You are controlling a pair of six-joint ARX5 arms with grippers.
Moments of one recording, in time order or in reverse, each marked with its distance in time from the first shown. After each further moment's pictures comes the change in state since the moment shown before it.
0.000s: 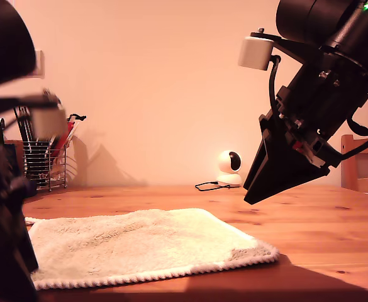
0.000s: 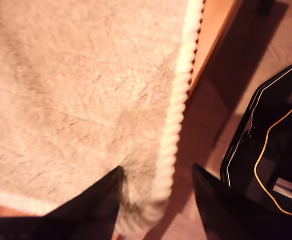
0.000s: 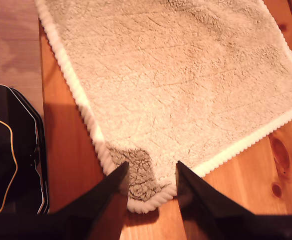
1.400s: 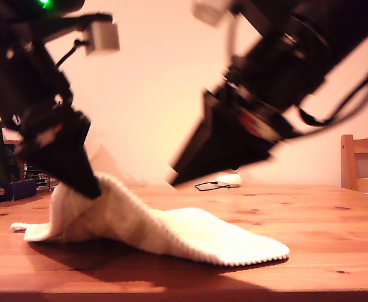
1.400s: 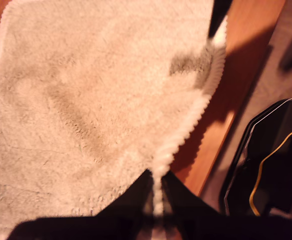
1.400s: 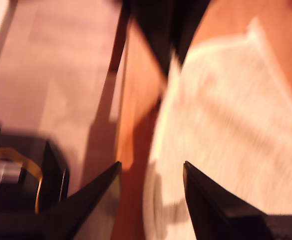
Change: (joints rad) left arm -0.006 0.002 0.336 -0.269 0.076 -0.019; right arm 0.199 0.003 0.000 0.171 -0.146 0.086
